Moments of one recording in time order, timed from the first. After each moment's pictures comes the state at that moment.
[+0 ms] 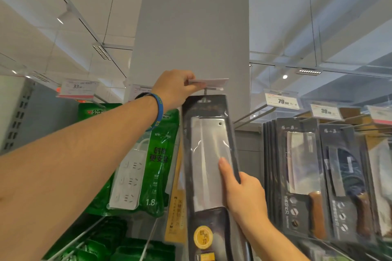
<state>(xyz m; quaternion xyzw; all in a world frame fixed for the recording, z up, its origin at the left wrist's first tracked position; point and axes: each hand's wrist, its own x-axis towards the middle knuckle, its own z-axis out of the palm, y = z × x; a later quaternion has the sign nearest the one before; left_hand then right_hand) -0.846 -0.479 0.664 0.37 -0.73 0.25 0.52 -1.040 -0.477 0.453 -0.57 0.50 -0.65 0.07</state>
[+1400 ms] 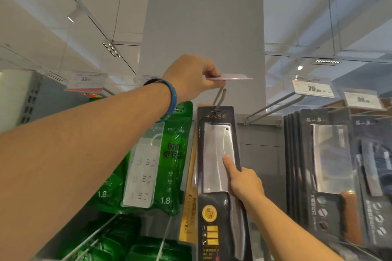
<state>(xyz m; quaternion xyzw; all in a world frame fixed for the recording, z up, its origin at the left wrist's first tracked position) -0.841 -0.479 0.664 0.35 -0.75 0.30 0.48 -1.029 -0.596 0.464 -0.56 0.62 -0.53 0.15</state>
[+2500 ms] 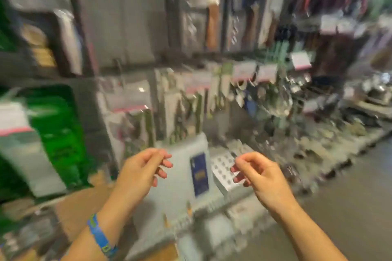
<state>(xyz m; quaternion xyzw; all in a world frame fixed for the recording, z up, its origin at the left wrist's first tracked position) -0.985 -0.427 0.163 0.39 -0.64 -0.50 0.44 -1.228 -0.292 0.158 -0.44 0.62 -0.59 0.29</state>
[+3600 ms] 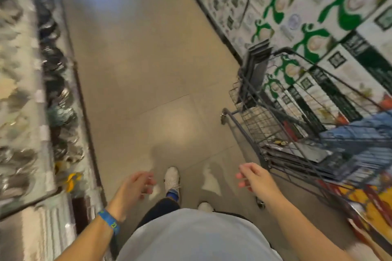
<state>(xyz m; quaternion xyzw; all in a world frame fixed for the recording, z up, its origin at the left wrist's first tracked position) -1.483 -0.045 -0.136 0.20 -0.75 -0.51 -0.38 -1.355 0.282 -0.149 0.45 0.67 -0.57 0.15</state>
